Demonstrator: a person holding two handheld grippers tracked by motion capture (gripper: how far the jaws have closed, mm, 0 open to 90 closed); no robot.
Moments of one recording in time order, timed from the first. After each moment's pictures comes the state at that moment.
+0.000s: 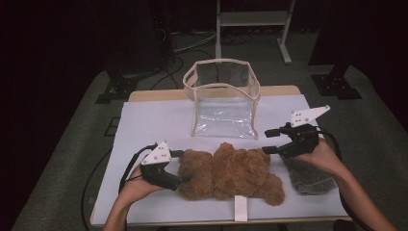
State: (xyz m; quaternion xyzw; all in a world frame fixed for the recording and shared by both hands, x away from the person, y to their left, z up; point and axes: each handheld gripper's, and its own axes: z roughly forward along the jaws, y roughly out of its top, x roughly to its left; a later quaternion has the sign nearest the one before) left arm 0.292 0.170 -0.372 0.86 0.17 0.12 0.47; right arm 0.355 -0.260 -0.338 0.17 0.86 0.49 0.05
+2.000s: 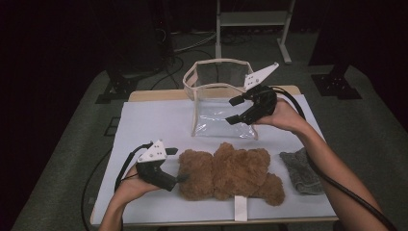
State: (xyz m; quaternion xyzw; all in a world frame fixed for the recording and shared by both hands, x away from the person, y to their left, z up) left arm 0.294 0.180 -0.371 0.86 0.19 0.13 0.46; right arm 0.426 -0.157 -0.266 0.10 0.89 0.44 0.05
